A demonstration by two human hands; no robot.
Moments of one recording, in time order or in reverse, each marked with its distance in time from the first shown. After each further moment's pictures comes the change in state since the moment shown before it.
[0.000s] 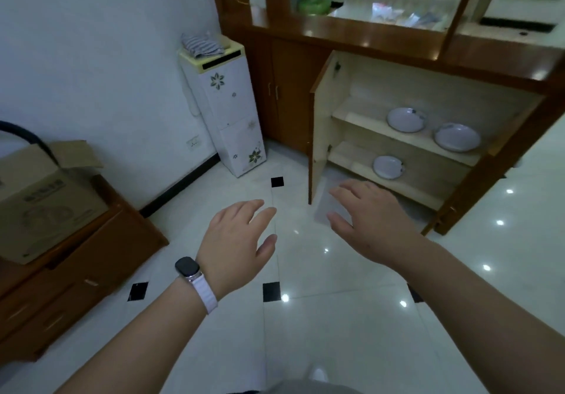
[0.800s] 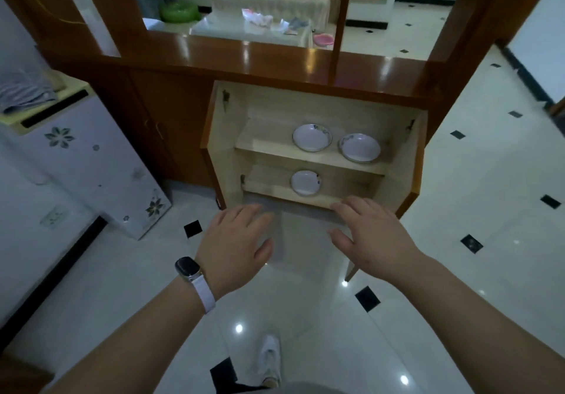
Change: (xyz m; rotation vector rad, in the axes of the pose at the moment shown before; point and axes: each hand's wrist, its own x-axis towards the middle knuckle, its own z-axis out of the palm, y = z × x) left_hand 0.322 0.020 0.102 -0.174 -0.003 0.456; right_hand 0.139 0.170 -0.015 -0.085 -0.018 0.431
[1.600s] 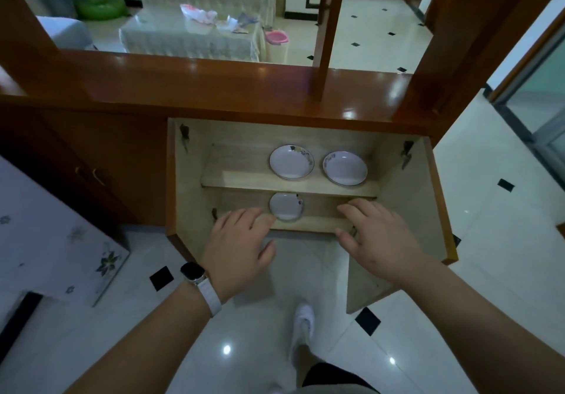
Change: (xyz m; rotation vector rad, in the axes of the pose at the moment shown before) left_hand 0.213 -0.126 0.062 -0.110 -0.034 0.130; right_hand 0.203 0.036 0.007 -0.034 0.026 0.228
